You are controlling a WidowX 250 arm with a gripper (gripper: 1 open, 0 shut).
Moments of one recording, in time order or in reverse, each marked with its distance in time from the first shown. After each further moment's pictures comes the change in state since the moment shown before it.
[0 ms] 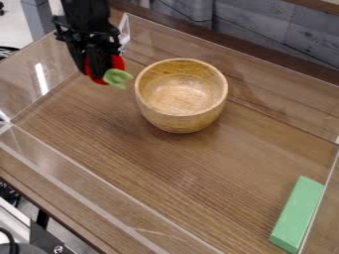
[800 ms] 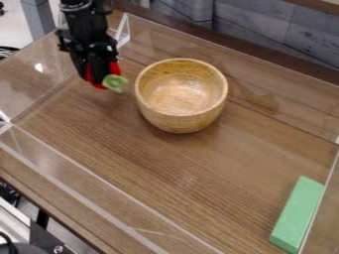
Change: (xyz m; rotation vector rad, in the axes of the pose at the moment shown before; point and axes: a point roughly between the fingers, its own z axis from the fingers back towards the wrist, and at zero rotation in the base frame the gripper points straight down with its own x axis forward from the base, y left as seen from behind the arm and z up) arm 0.026 0.036 -0.041 -0.011 0.027 0.049
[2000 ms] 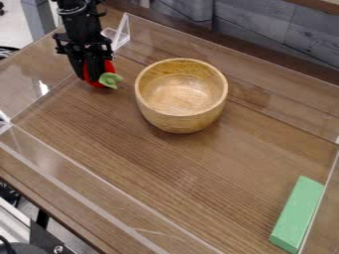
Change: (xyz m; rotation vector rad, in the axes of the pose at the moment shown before) arm 0.020 0.025 -0.015 -0.028 0.010 0.057
